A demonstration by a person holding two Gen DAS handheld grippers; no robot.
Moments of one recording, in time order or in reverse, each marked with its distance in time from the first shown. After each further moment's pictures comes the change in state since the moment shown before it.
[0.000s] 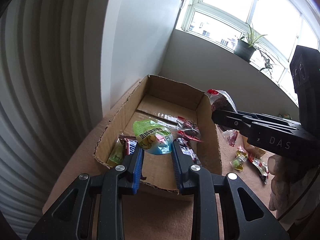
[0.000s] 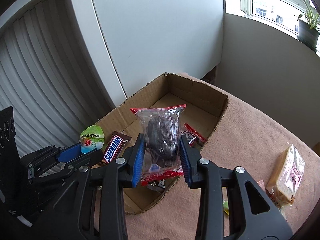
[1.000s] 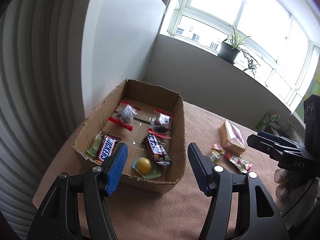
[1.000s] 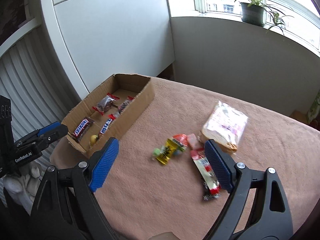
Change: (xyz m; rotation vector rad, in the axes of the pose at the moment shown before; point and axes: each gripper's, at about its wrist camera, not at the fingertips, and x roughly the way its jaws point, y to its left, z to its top) left arm -0.030 -0.039 -0.013 0.028 -0.025 -0.090; right arm -0.128 -0.105 -0.097 0.191 -0.076 -0.153
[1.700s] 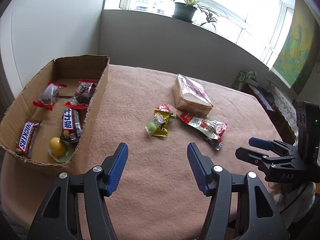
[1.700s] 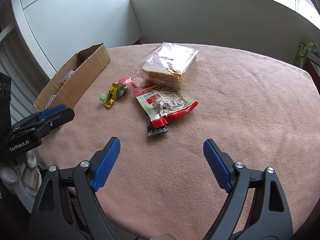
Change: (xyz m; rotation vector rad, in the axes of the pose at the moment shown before) left arm 0.058 -0.101 -0.046 0.214 0.179 -0.149; right arm 0.006 -0.077 -0.095 0.157 0.111 -0.064
